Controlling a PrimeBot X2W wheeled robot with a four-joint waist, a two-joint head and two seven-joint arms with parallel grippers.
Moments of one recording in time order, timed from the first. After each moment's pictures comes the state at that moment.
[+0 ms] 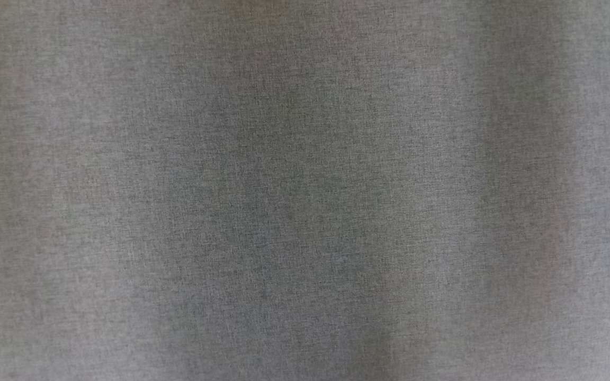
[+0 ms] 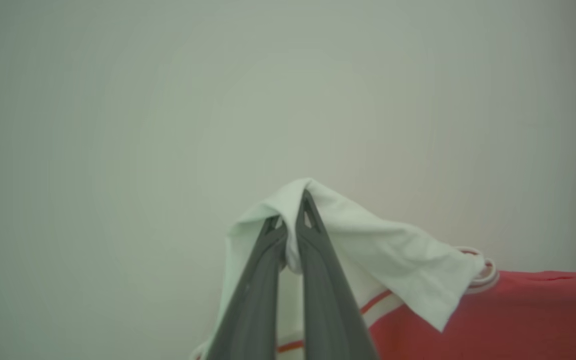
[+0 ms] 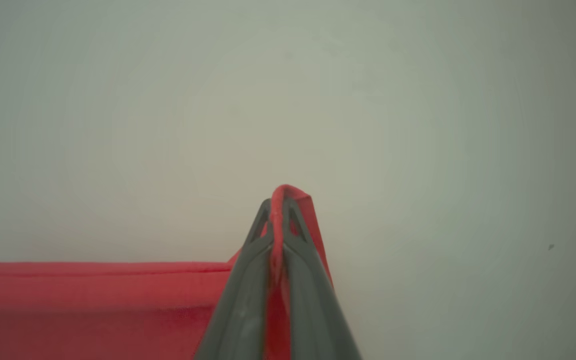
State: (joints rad) left arm -2.03 0.40 -0.56 0.85 -0.76 -0.13 -0.19; right arm -1.91 -0.19 -0.04 1.01 0.25 0.13 -0.15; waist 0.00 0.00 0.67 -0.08
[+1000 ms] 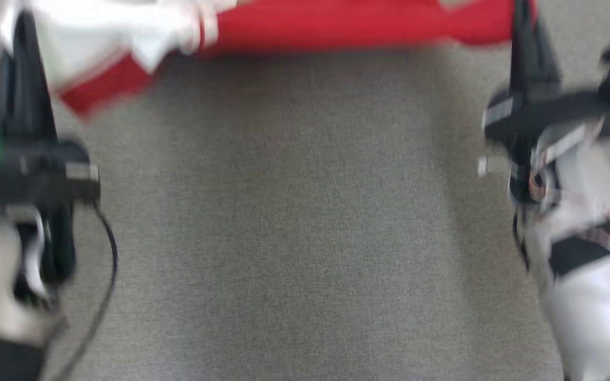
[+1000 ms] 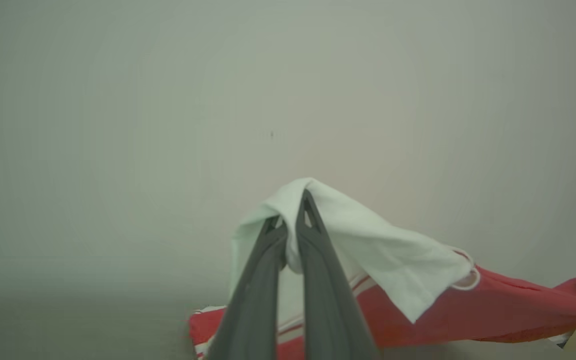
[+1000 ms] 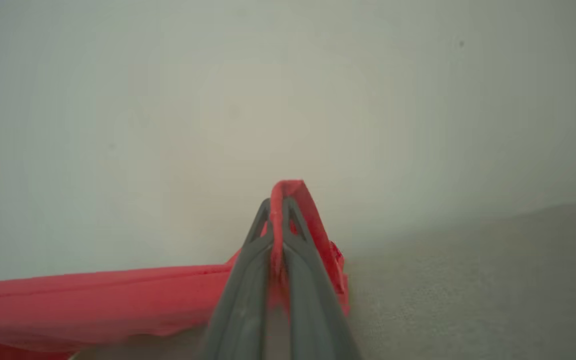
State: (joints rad) left arm -0.69 0.45 -0.27 0.07 -0.79 0.06 -0.26; right arm -0.87 -0.25 0.11 0.54 0.54 0.13 -0.22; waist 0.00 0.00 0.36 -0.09
